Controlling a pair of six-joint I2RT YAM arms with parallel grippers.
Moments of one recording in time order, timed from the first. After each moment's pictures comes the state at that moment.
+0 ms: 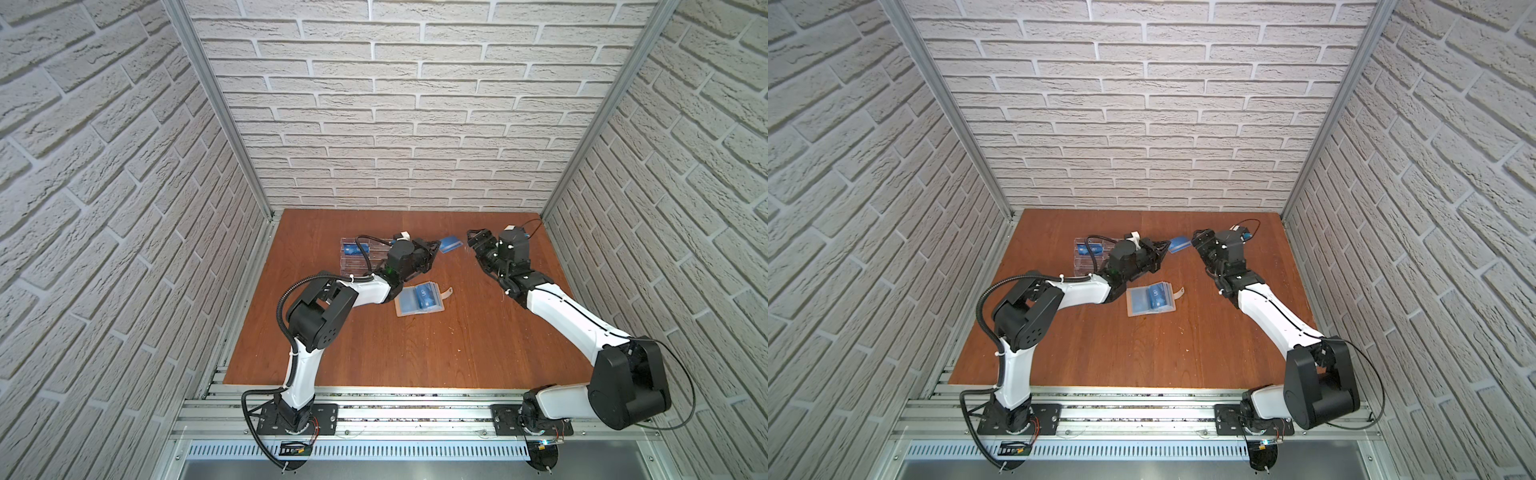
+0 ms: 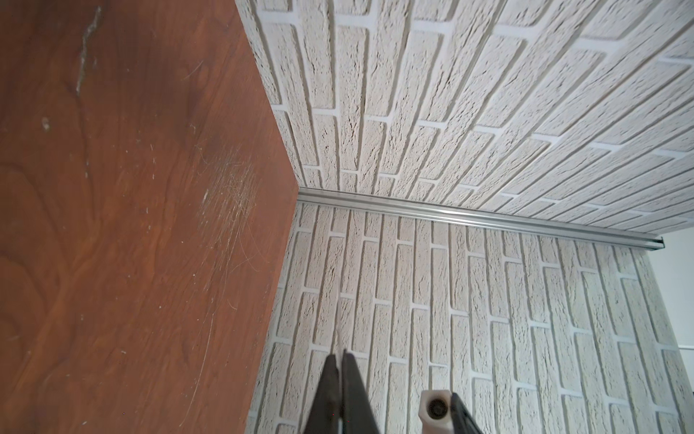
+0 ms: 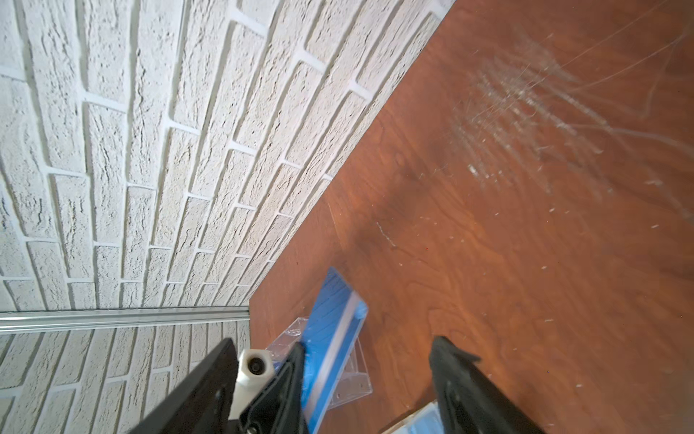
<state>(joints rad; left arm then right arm) -0.67 2.04 1.24 0.71 0.20 -1.62 0.17 1.37 0.94 0.00 -0.01 1.13</state>
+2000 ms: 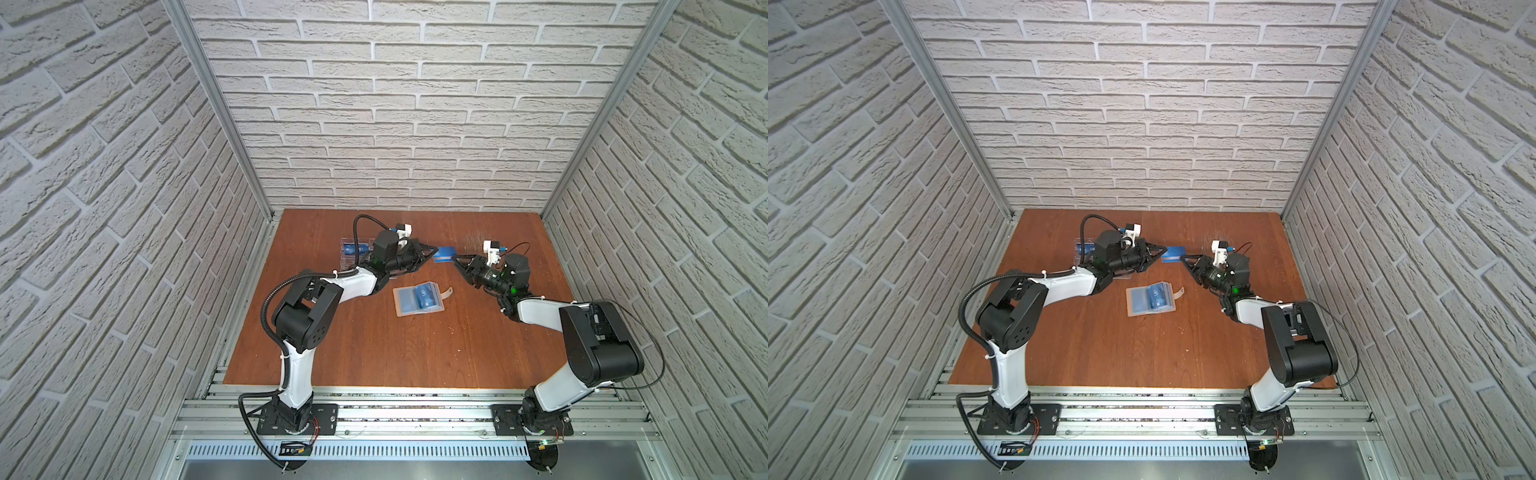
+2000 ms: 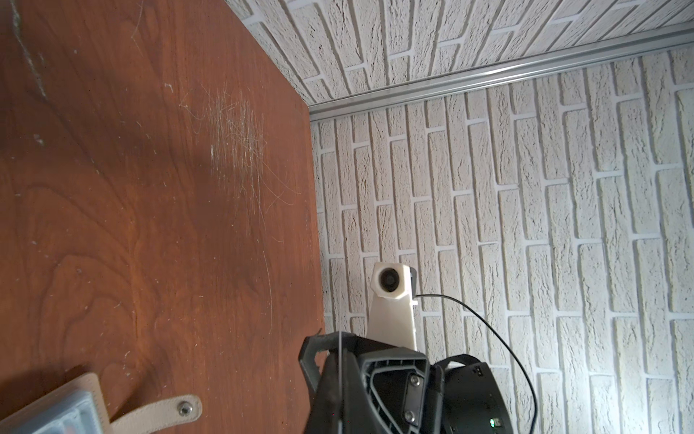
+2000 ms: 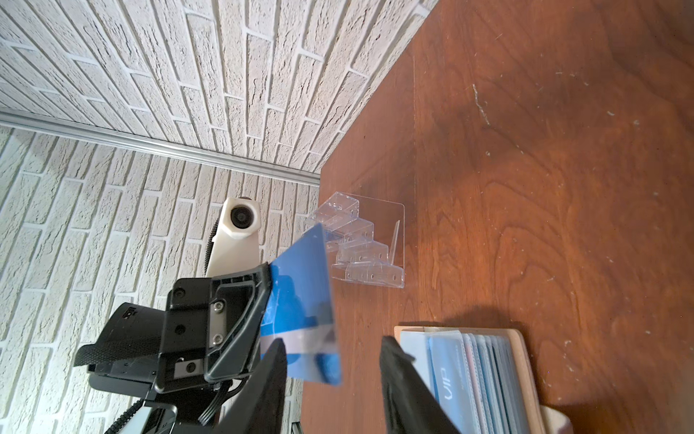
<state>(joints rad) -0.60 1.97 1.21 0.57 0.56 -1.27 0.09 1.61 0.66 0.72 -0.66 1.16</state>
